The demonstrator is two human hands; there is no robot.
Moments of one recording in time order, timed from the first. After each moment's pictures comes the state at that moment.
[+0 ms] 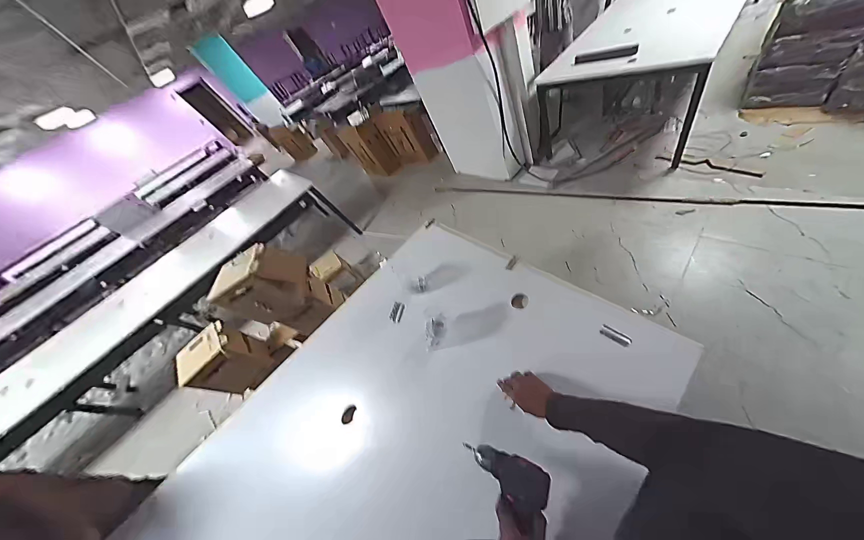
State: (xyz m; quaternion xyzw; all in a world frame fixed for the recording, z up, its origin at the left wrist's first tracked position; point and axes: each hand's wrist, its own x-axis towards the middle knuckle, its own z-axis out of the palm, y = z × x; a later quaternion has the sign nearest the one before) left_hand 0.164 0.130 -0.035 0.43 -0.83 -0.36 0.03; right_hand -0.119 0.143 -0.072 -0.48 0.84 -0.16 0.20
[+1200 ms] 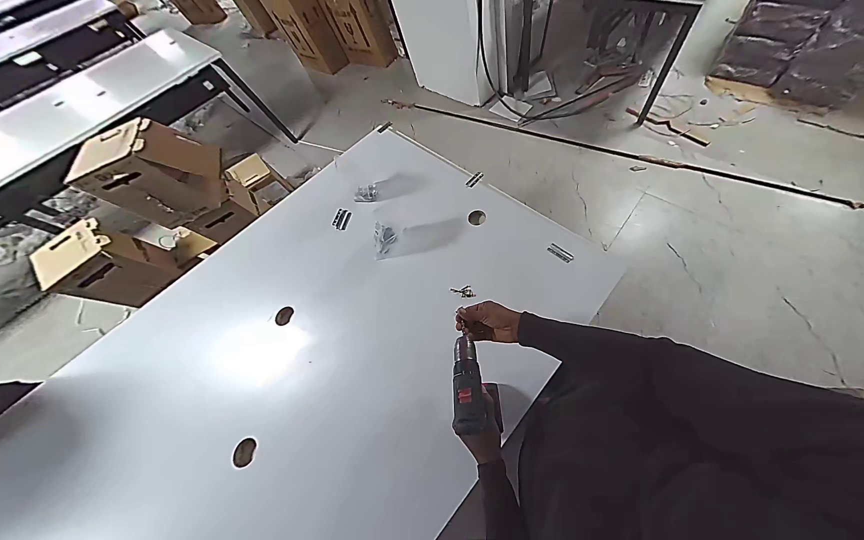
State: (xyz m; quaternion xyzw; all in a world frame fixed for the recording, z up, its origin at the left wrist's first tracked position) left_hand 0.188 0.192 -0.052 0.38 -0.70 -0.51 0.32; right_hand -0.039 0.200 0.003 -0.04 0.44 -0.69 0.57
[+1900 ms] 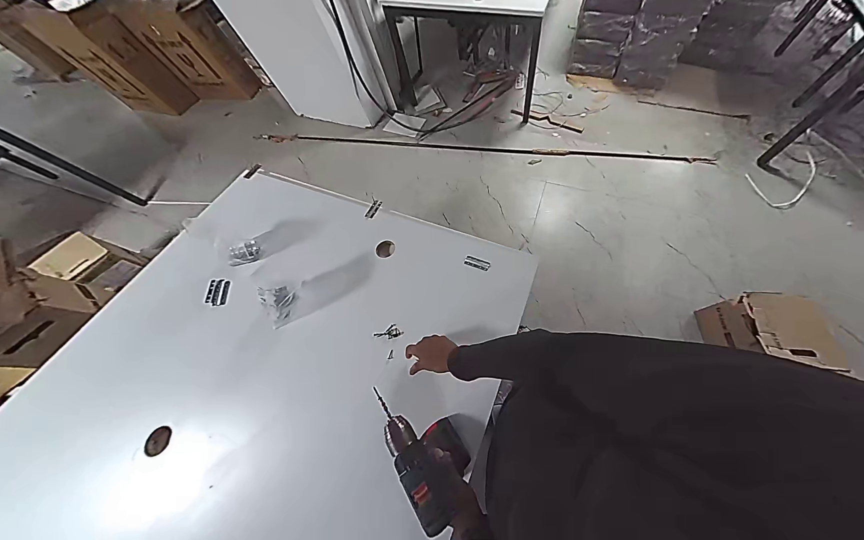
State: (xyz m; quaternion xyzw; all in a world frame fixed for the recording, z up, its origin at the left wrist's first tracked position) left_hand 0.211 0.225 -0.053 0.36 -0.69 -0.54 0.32; right_hand -0.062 0.212 -0.075 -0.34 0.85 -0.23 0.32
